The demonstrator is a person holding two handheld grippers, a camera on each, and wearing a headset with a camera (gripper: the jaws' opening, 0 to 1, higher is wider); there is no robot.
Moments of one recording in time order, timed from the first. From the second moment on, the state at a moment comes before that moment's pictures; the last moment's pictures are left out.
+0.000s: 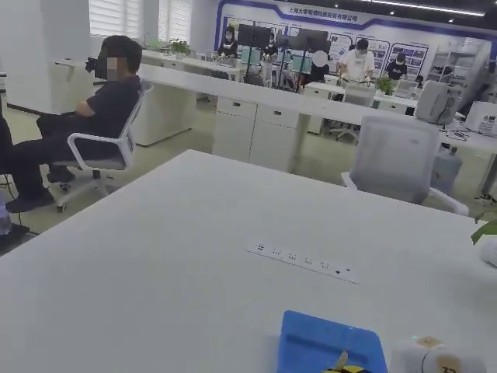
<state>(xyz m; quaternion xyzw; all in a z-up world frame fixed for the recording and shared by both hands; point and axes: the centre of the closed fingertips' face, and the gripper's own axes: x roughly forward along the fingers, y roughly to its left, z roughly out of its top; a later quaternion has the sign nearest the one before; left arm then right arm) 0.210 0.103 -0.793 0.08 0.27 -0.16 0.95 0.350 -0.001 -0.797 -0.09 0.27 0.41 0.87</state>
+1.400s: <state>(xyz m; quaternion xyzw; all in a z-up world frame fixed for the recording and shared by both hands) 0.208 0.104 -0.795 0.09 0.27 -0.16 0.94 0.345 -0.005 -0.813 -0.11 0.28 0.40 0.87</state>
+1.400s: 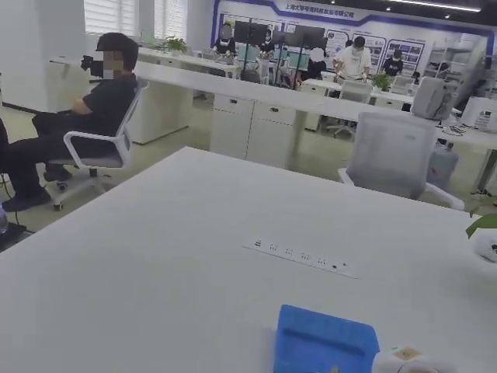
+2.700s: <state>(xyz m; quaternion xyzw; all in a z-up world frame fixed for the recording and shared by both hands) 0.210 0.104 -0.796 0.09 0.27 -0.15 0.94 0.391 -0.025 -0.742 -0.06 0.22 0.36 0.90</state>
